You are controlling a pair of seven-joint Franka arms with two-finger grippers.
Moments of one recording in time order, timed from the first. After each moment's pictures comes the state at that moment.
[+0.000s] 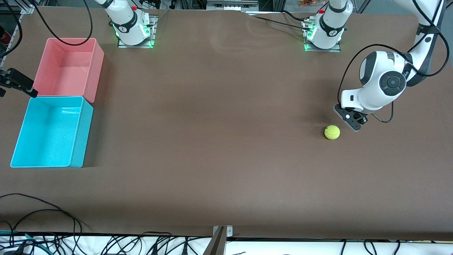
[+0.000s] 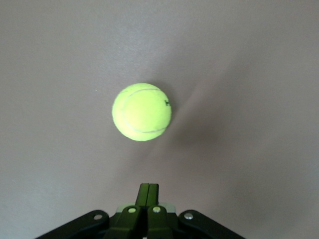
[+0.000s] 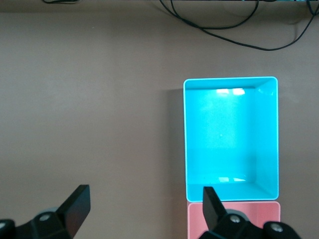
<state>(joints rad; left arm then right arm) 0.05 0.16 -0.08 -2.26 0.17 2.32 0.79 0.00 0.01 -0.11 -1.60 0.01 1.72 -0.09</state>
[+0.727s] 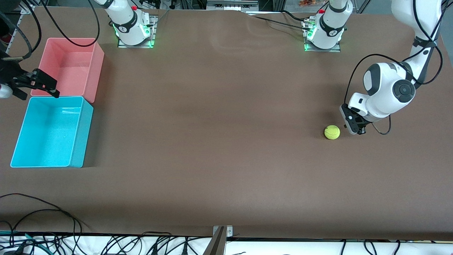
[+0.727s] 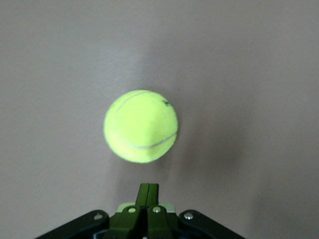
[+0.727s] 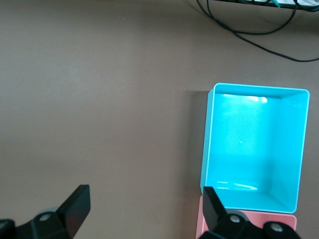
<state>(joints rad) 0.08 0.28 -0.03 -2.26 -0.02 2.52 1.35 0.06 0.02 -0.06 -1.60 0.01 1.71 -0.09</state>
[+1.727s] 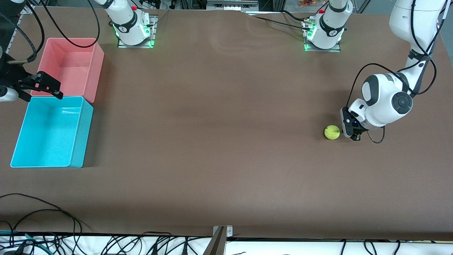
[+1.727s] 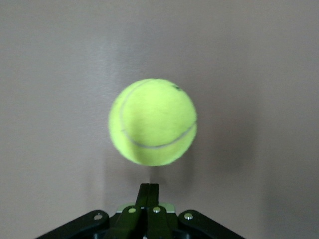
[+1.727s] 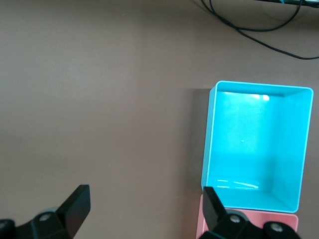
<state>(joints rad) 0.10 0.41 -0.02 -2.17 -0.04 2.54 1.60 0.06 0.03 -0.06 -1.60 0.01 1.71 -0.09</state>
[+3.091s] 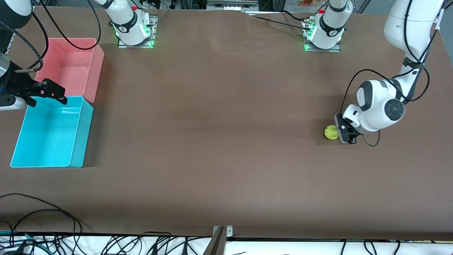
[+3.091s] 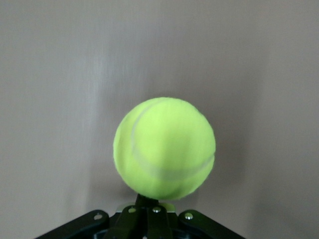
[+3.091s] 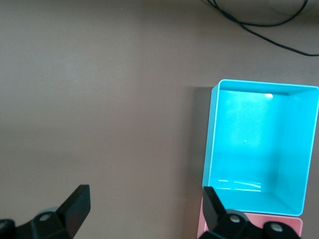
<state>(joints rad) 0.05 0.47 -0.03 -2.13 -0.04 2.54 1.42 0.07 0.07 -0.06 -1.60 0.01 1.72 -0.09</state>
